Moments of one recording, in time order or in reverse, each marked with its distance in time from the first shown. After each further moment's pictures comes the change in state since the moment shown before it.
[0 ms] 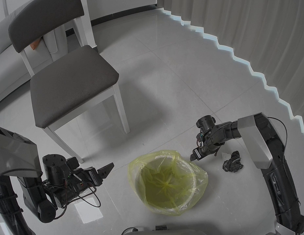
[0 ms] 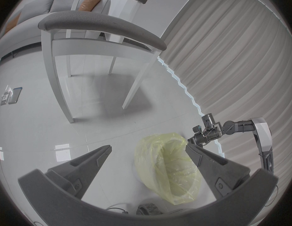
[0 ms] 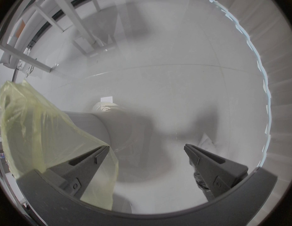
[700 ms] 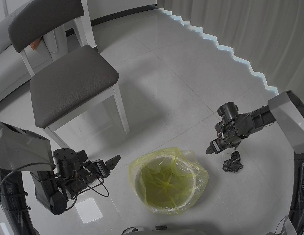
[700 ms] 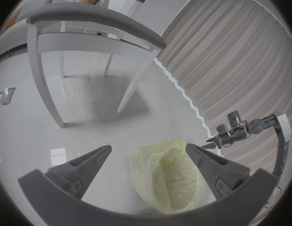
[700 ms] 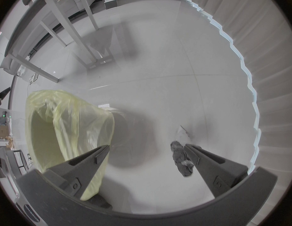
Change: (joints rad) left arm 0.013 0.115 -0.163 0.000 -0.029 0.002; right arm -0.049 -0.410 0.514 -0.184 0.001 -0.014
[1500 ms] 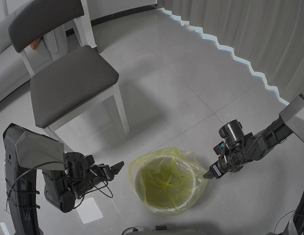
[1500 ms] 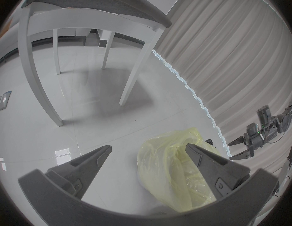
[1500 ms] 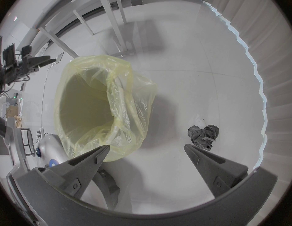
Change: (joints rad) left arm 0.024 0.165 -0.100 0.000 -0.039 0.078; right arm 0.127 -0.234 0.490 -0.213 0.053 -0.014
